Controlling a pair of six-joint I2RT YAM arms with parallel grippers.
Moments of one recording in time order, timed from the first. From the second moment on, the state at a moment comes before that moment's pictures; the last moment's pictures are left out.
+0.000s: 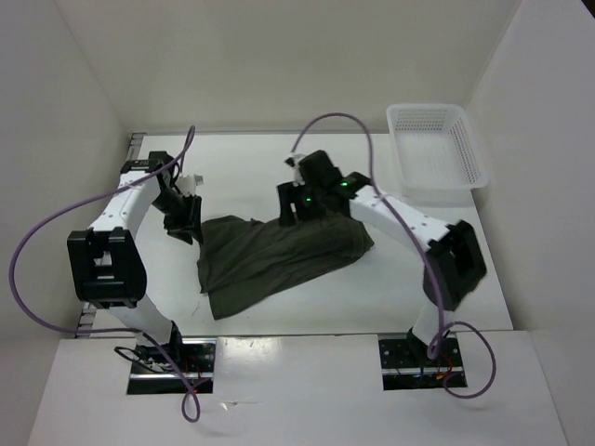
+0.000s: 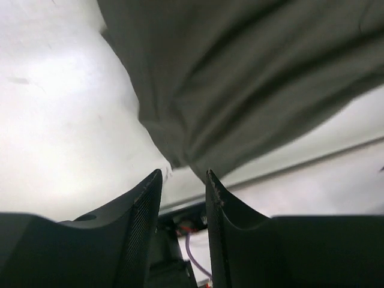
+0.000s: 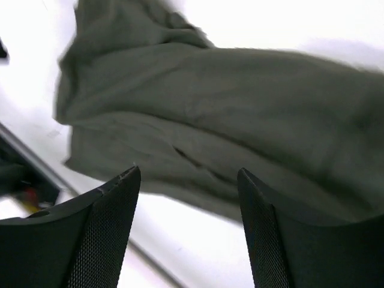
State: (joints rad) left arm 0.05 1.65 1.35 -1.23 0.32 0.07; right arm 0.64 1.65 1.38 -0.55 -0.21 0.37
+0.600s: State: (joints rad) left arm 0.15 1.82 1.29 -0.98 0.32 0.07; right arm 0.99 2.03 1.57 -0.55 0.02 -0.10
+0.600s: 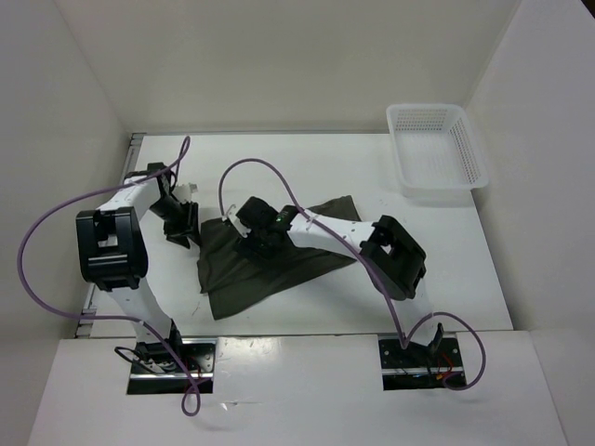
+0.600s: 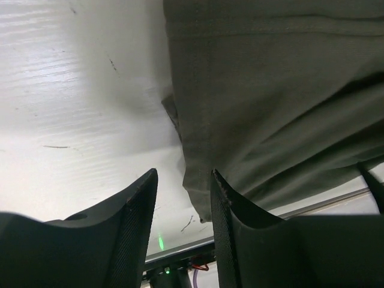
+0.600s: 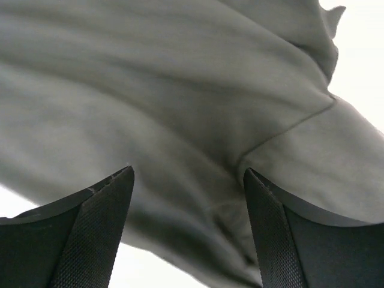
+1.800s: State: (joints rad) left arm 0.13 2.20 1.84 -0.86 0.52 0.07; right arm 0.84 2.03 1.59 -0.43 0.04 -0.07
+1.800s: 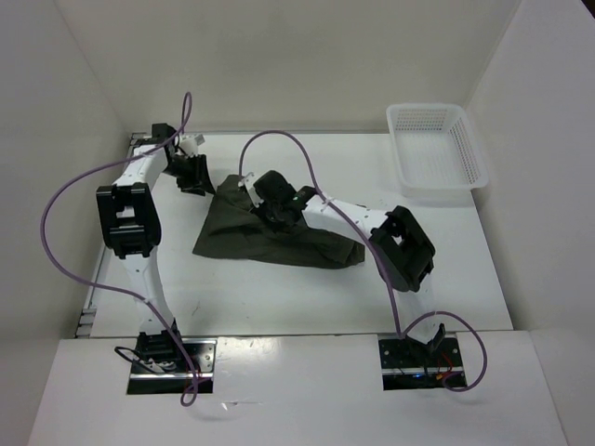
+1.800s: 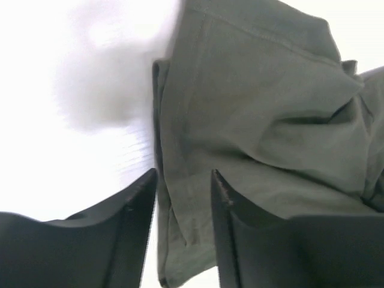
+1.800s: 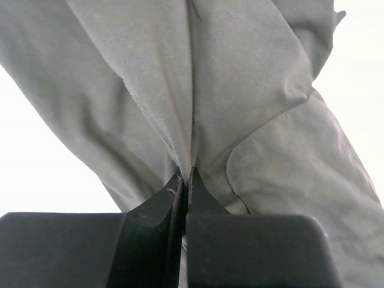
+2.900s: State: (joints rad) left arm -0.03 1.48 1.08 -0.63 0.10 0.07; right arm 0.92 2.02 1.53 -0.42 -0.01 -0.05
